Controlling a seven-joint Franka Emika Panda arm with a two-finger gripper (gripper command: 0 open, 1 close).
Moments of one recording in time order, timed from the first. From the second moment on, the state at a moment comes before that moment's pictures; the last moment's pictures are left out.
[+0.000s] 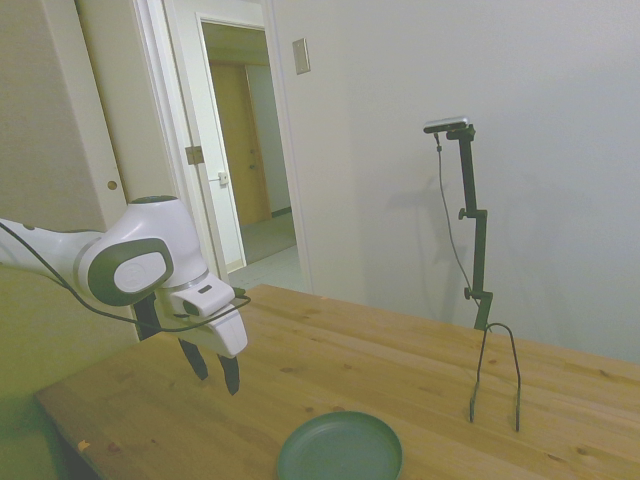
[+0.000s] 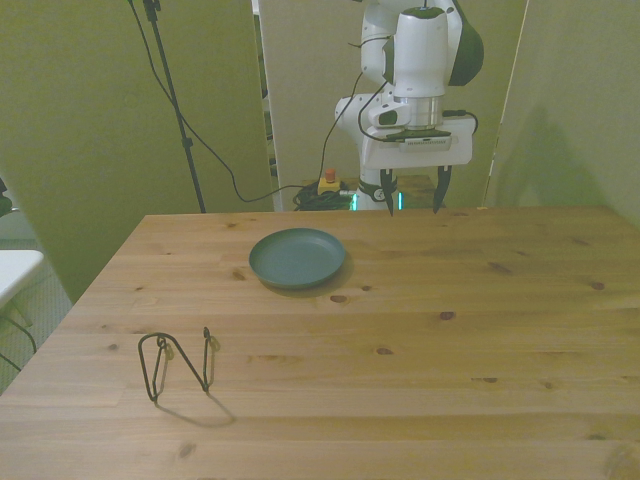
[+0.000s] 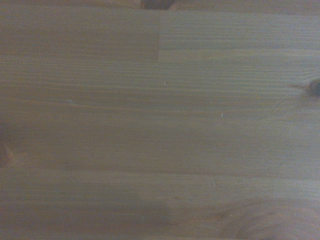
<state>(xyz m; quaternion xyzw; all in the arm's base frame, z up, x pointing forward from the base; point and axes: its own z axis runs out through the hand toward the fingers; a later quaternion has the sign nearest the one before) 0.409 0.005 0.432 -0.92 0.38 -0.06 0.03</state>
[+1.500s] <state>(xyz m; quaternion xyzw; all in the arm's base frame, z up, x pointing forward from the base) 0.548 -0.095 0.392 -0.79 0.59 -0.03 -0.15</state>
